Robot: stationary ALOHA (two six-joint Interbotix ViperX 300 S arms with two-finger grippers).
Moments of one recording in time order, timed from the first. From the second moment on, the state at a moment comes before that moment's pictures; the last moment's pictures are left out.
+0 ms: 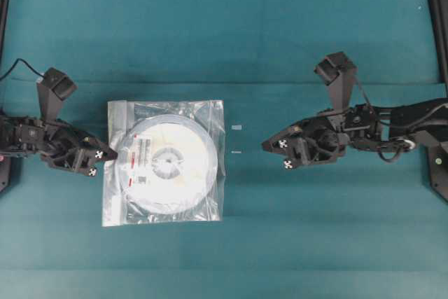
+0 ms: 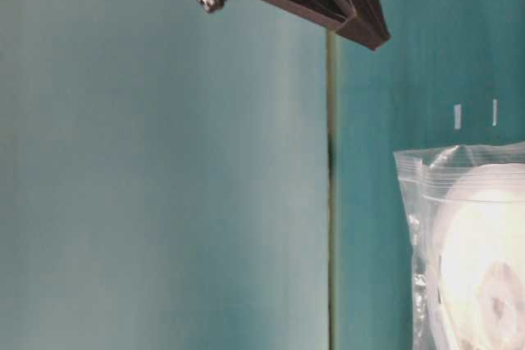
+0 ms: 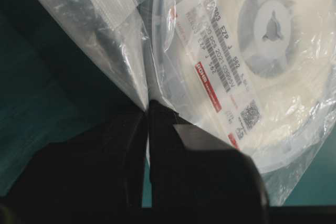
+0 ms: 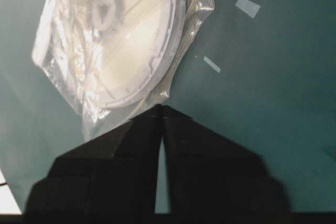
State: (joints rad) left arm 0.06 -0.15 1.30 0.02 -0.38 -1.04; right arm -0.01 -0.12 0.92 0.35 -0.17 0.79
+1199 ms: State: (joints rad) left arm 0.06 -0.16 1.30 0.02 -0.37 -1.03; right arm 0.01 0.23 0.61 0.43 -0.11 0.79
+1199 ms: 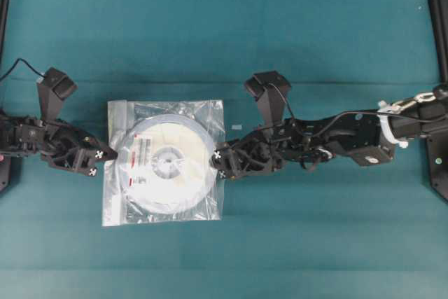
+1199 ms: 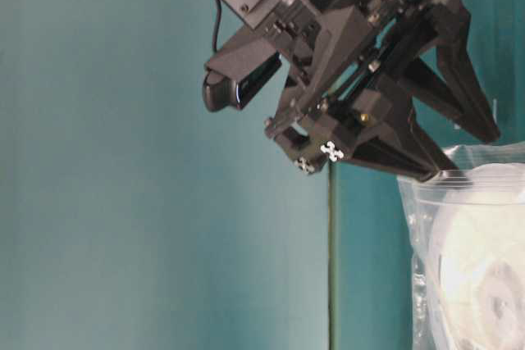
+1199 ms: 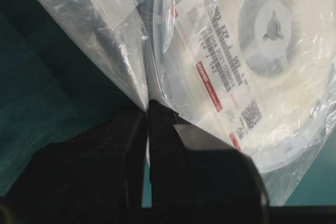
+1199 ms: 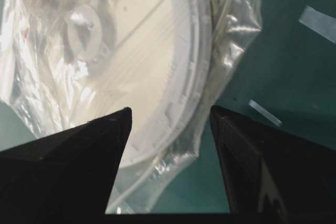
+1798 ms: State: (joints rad) left arm 0.06 -0.16 1.30 0.02 -0.37 -1.03; right arm 0.00 0.27 0.59 0.43 -0.11 0.79
